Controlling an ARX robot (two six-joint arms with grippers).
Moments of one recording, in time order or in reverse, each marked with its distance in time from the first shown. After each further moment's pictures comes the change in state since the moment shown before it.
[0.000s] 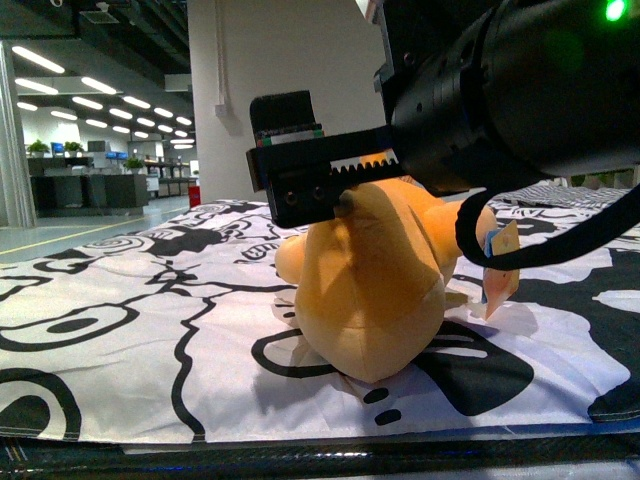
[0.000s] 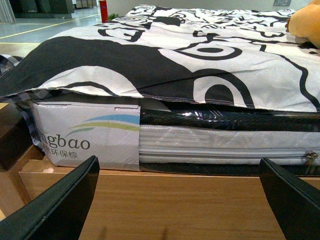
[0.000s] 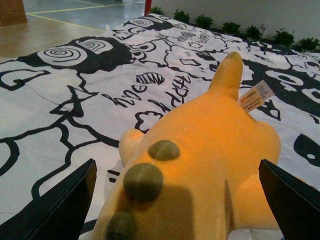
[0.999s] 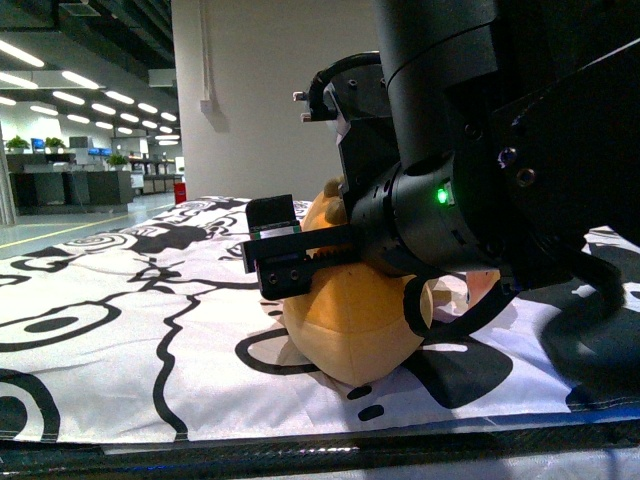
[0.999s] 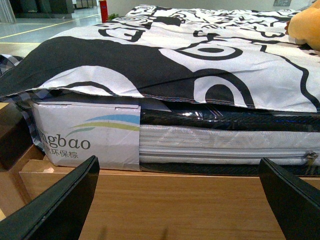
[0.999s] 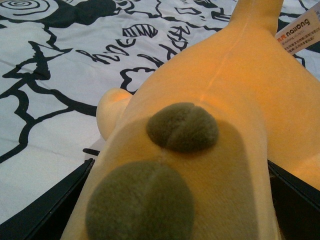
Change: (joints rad) left arm 0.000 0.000 0.000 0.000 0.000 0.000; right arm -0.058 0.198 0.093 -0.058 -0.004 0.103
